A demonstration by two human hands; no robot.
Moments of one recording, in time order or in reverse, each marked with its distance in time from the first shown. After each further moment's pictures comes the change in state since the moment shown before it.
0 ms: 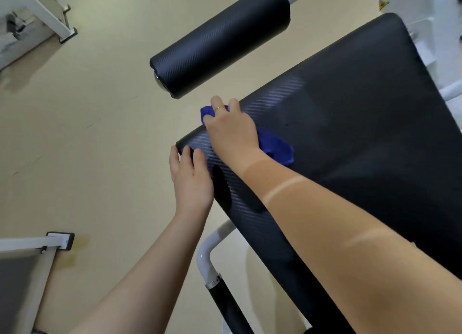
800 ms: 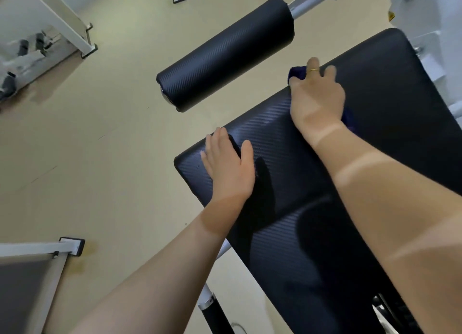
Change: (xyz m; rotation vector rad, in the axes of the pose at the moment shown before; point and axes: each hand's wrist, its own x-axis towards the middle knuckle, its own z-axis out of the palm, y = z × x) left_hand 0.021 0.043 0.067 0.398 0.049 0.230; right_hand 0.017 0.140 -0.014 -0.105 -0.018 0.424
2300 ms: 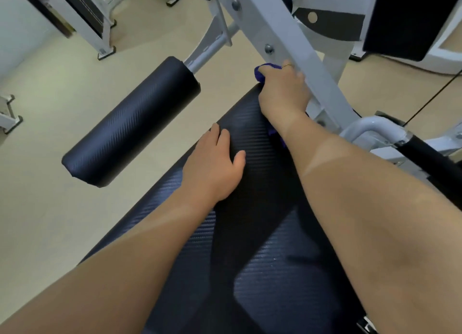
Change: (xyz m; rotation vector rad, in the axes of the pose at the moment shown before) left_hand 0.066 0.150 0.080 0.442 -0.319 0.611; right_hand 0.096 0.157 0.003 0.426 0.031 0.382
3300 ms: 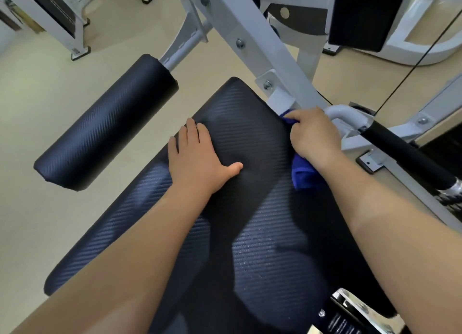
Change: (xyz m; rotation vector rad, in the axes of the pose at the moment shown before) left_hand 0.001 0.016 0.013 0.262 -0.038 -0.098; right_hand -0.067 0.099 -0.009 0.115 -0.116 0.173
